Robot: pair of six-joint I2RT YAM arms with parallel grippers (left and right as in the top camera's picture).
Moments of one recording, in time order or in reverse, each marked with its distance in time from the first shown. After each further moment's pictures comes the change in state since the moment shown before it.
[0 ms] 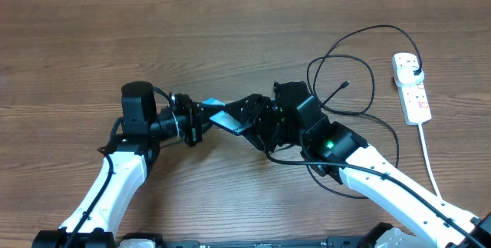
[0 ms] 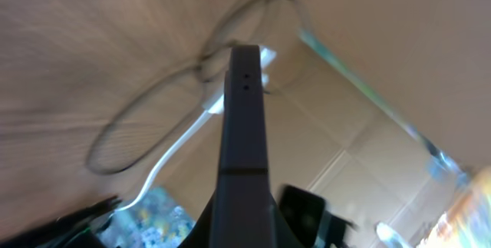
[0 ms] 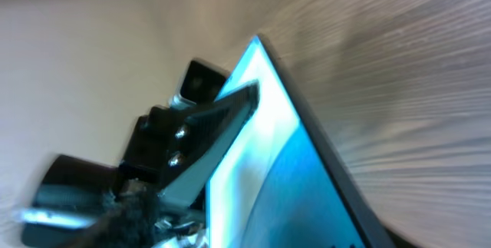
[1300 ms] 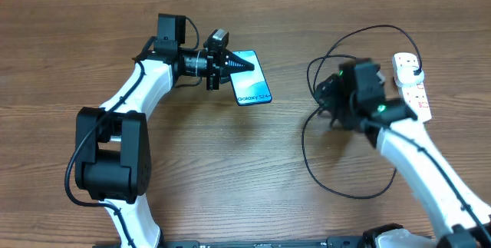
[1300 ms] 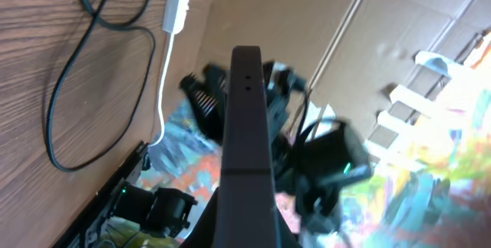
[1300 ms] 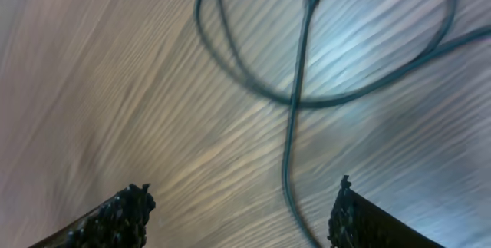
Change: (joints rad) left arm -0.083 0.656 0.750 -0.248 0.508 0.597; right arm -0.458 0.055 0.128 -0.474 0.417 -0.427
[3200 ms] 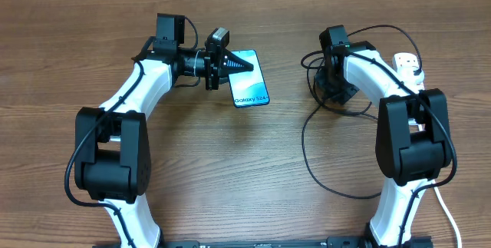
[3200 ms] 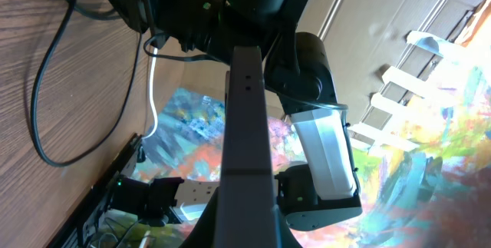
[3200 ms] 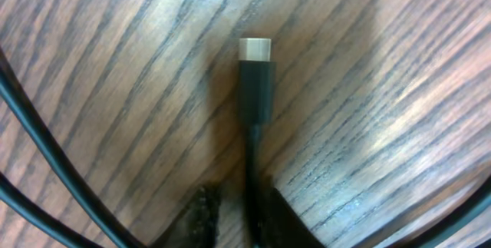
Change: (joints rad) left arm 0.000 0.000 0.001 0.000 0.054 0.028; right arm -0.066 0.679 0.422 -0.169 0.104 0.024
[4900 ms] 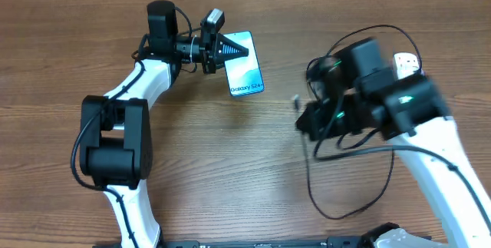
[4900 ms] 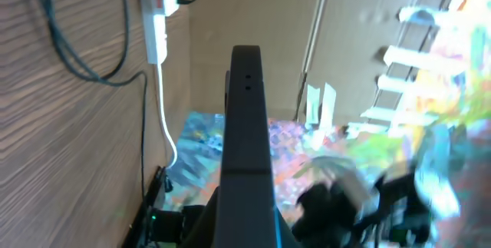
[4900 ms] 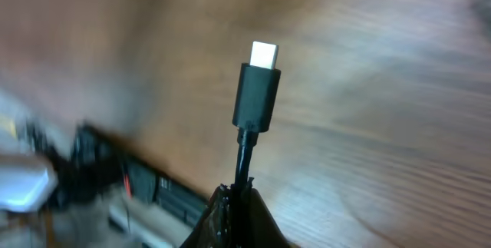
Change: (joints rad) left arm 0.032 0.106 0.008 0.555 0.034 -0.245; right arm 0.259 -0.719 0.021 -0.523 -0.566 -0.847
